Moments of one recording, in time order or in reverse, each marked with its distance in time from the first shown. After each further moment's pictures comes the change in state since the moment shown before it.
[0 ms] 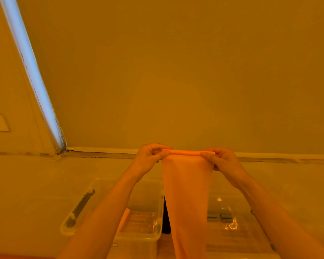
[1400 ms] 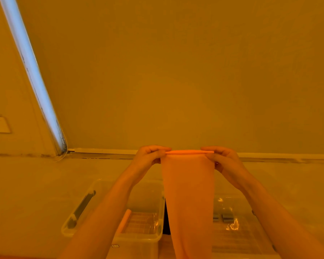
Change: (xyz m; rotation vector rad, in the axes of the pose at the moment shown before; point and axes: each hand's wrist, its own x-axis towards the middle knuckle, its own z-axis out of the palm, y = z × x) left_hand -0.001 0.001 -0.002 -0.234 -0.043 -0.128; right_hand 0.000 -0.002 -0.003 0.255 -0.040 0.039
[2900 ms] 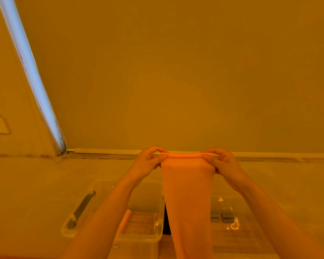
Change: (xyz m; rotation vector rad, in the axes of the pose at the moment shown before) left_hand -0.006 -0.004 -0.002 0.268 0.000 -0.012; right_hand -0.004 0.009 0.000 -0.193 0.026 -0.017
